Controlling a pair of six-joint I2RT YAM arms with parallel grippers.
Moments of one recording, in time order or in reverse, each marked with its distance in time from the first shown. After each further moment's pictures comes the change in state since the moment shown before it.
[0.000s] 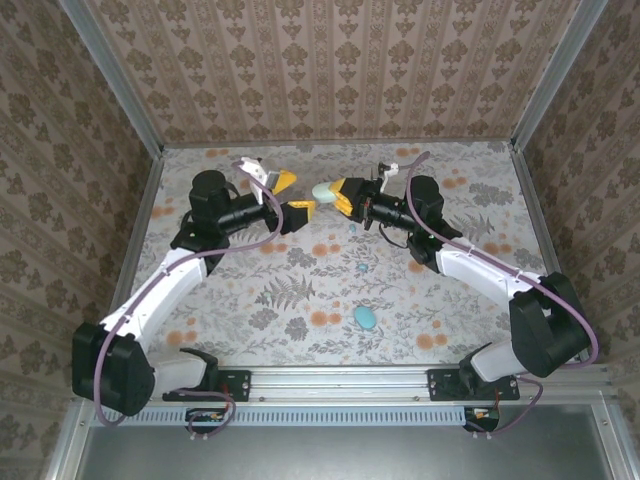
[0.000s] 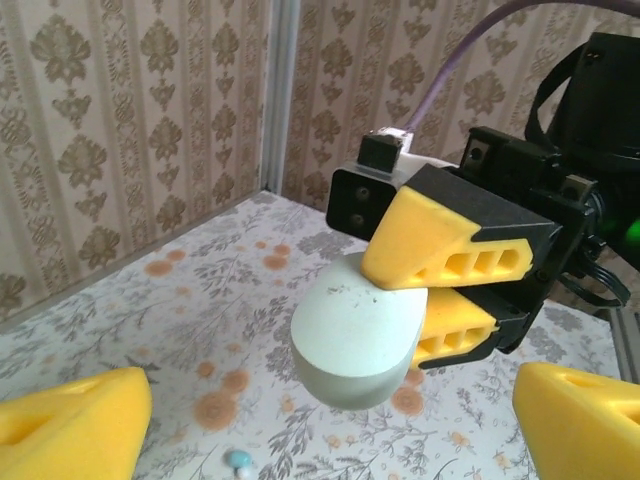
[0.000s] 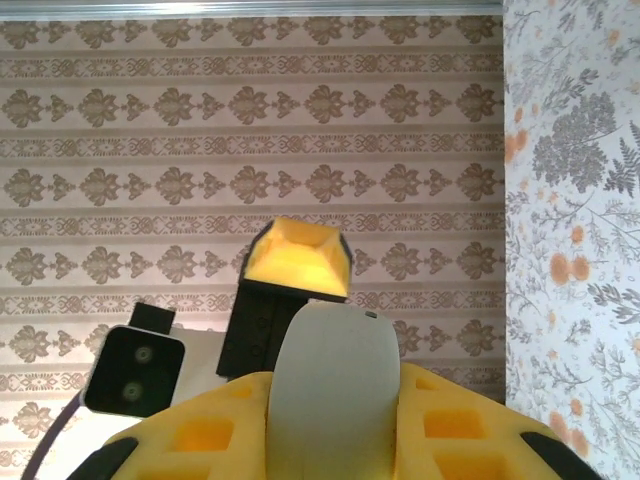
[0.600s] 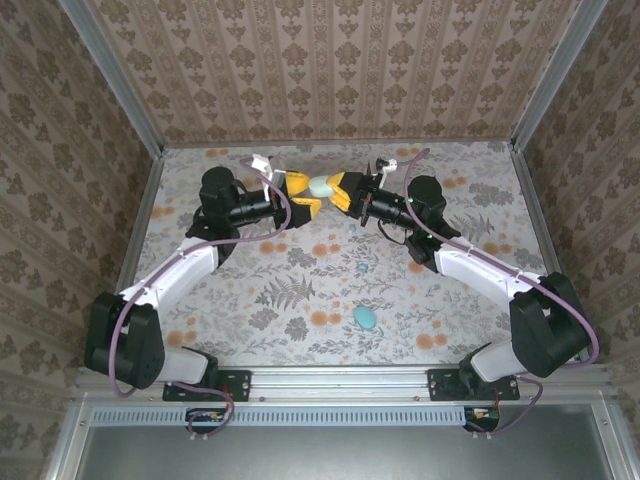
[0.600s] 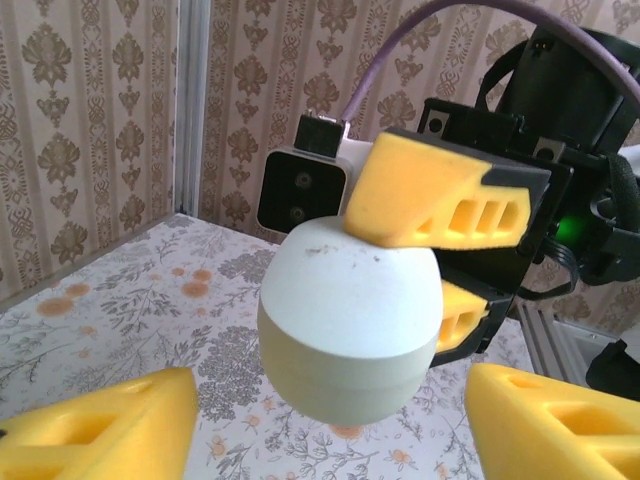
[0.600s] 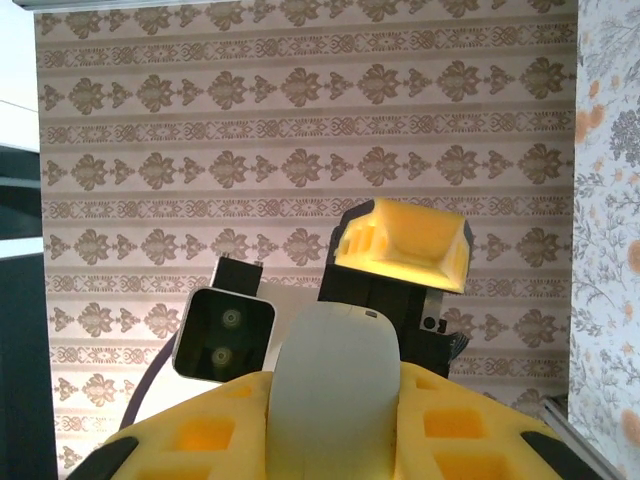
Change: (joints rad) left arm 0.000 0.138 0.000 0.229 0.188 -0.108; right arm 0.013 0.001 0.011 0.106 -0.007 0.095
